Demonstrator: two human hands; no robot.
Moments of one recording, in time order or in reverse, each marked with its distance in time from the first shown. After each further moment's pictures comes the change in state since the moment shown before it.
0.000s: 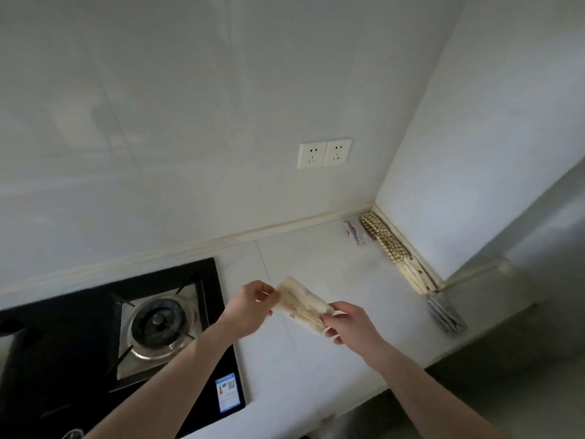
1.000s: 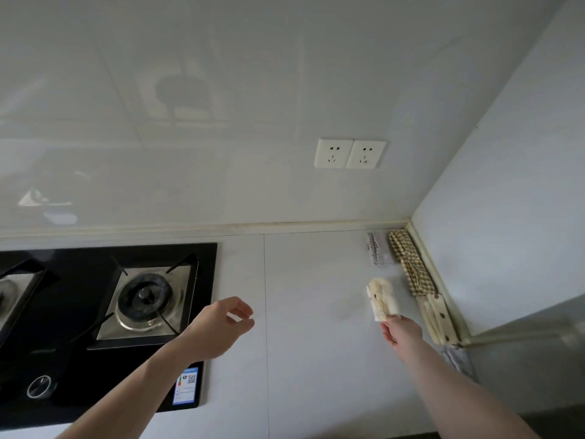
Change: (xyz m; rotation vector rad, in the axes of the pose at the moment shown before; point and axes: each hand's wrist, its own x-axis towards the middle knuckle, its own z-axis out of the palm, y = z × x) left_hand -0.001 0.009 0.043 0.179 0.127 -0.178; right_hand 0.209 0.072 -0.152 0.312 0.324 0.371
